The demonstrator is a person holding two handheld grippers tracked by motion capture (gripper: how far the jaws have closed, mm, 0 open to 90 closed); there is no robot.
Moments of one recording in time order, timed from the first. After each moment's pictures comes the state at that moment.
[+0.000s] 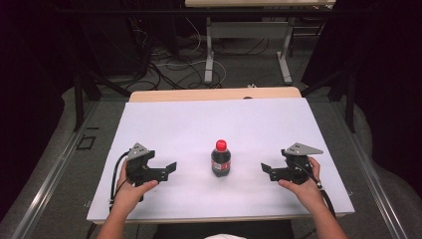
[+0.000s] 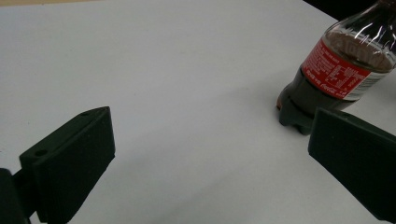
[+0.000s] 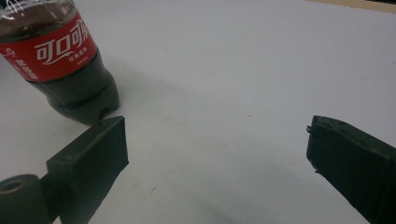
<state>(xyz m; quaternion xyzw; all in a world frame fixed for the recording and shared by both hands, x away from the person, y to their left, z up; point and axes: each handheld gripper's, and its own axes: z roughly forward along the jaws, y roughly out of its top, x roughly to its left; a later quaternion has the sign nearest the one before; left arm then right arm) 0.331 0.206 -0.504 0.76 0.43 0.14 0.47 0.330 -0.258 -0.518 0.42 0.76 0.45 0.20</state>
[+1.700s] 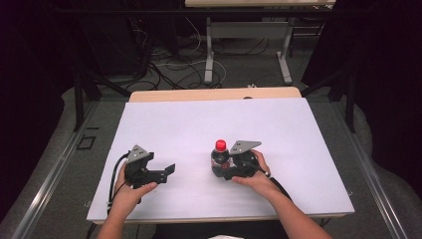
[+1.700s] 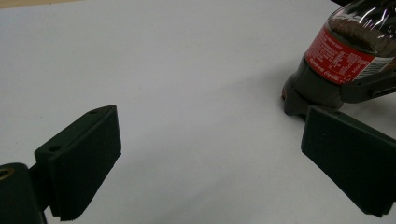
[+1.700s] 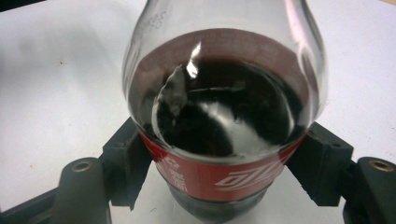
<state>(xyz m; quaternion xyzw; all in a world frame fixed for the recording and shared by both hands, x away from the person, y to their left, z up) 0.322 0.205 -0.504 0.76 0.43 0.16 0.46 0.367 -0.128 -0.534 0.26 0.84 0.46 0.12</state>
